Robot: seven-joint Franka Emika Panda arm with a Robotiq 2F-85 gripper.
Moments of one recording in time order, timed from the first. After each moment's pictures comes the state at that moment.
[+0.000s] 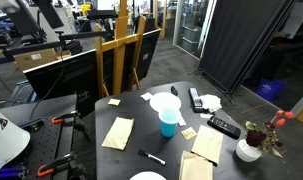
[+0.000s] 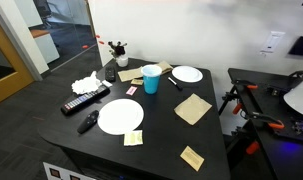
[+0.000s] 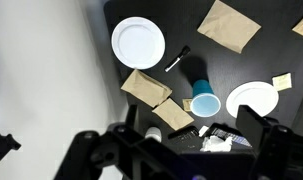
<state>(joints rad) -0.17 -0.97 -0.16 -2.65 -0.23 1.96 -0.12</state>
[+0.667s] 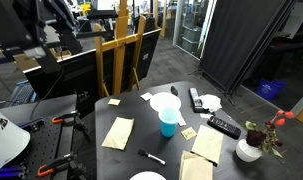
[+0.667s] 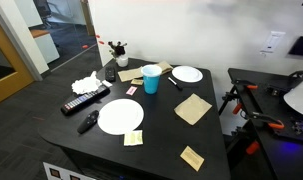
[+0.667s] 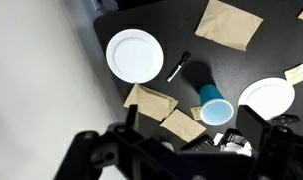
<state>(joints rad) -0.19 -0.86 -0.19 -2.70 -0.22 2.06 0.01</state>
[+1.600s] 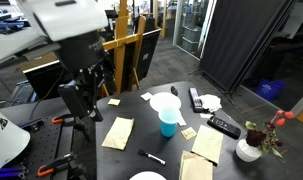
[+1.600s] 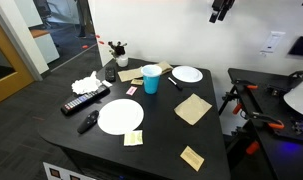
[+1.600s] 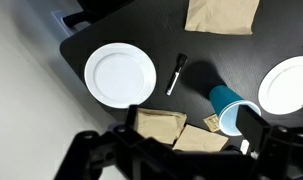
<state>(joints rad) -0.24 -0.50 -0.21 -2.74 -0.09 2.41 0.12</state>
